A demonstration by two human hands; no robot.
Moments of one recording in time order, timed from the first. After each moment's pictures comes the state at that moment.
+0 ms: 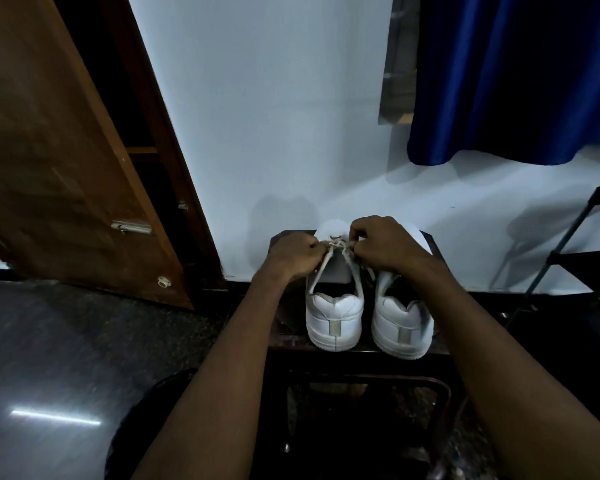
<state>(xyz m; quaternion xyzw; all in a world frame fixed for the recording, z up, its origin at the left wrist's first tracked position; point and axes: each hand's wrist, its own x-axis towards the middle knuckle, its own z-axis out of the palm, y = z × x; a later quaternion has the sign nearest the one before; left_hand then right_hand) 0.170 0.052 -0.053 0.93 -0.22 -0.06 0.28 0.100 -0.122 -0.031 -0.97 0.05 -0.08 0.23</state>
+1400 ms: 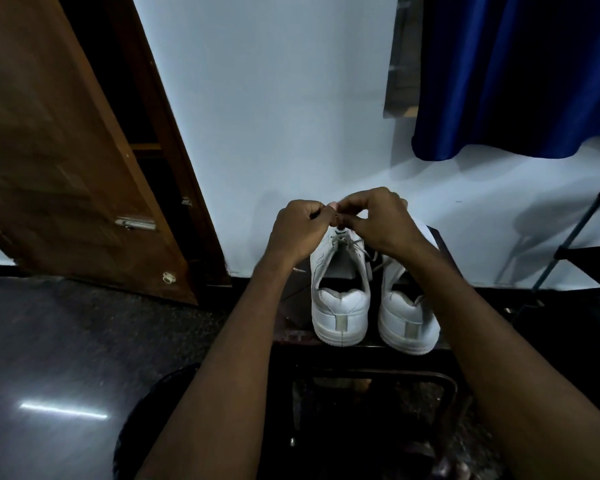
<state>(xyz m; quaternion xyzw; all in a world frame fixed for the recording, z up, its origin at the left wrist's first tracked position) 0.159 0.053 -0.026 0.86 -0.22 0.05 0.46 0.107 -0.108 -0.016 -0.92 0.01 -0.22 0.31</state>
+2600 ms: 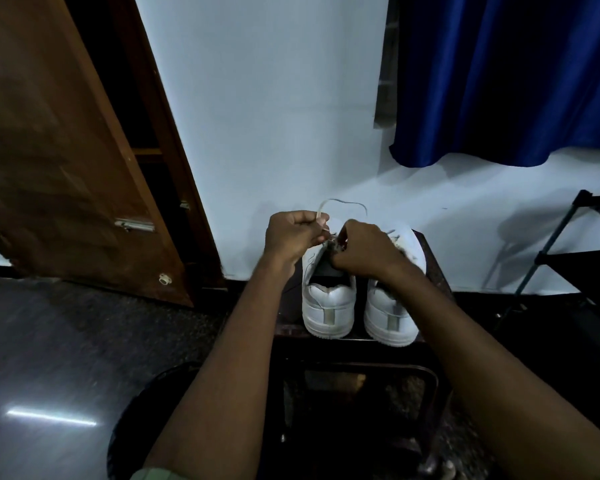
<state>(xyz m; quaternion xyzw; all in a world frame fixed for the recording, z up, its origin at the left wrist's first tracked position) 0.144 0.046 -0.038 0.69 -0.12 -0.06 0.71 0.073 -0.086 -0.021 -0.97 0.08 -0.09 0.23</state>
